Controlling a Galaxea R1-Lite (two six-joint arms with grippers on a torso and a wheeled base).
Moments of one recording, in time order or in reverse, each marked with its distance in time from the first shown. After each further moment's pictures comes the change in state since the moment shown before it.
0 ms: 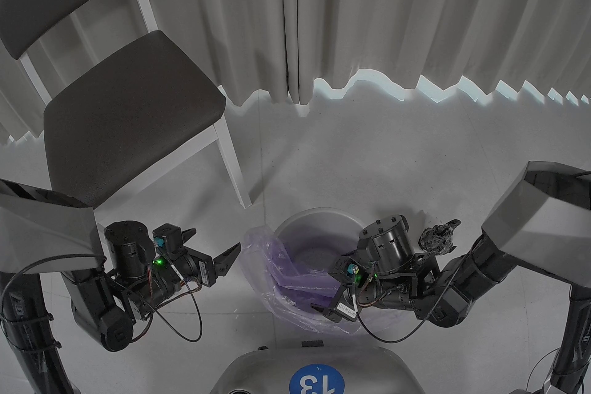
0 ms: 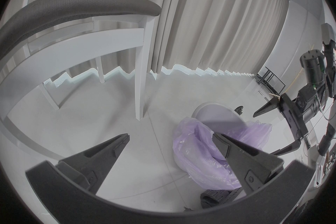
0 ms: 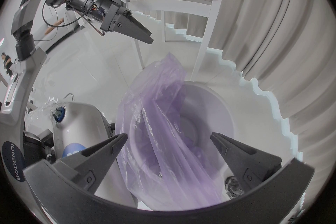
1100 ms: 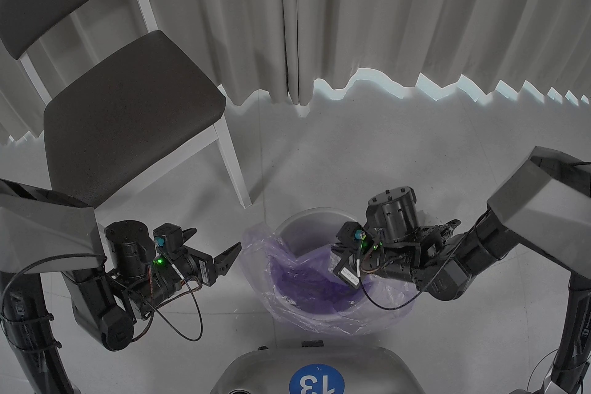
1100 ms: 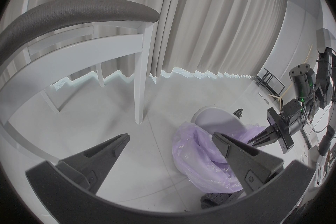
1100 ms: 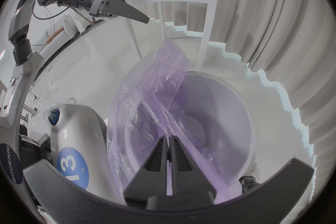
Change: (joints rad) left arm 0.000 0.003 -0.004 -0.002 0.000 0.000; right arm -0.076 0.011 -0.115 0.010 -0.045 0.009
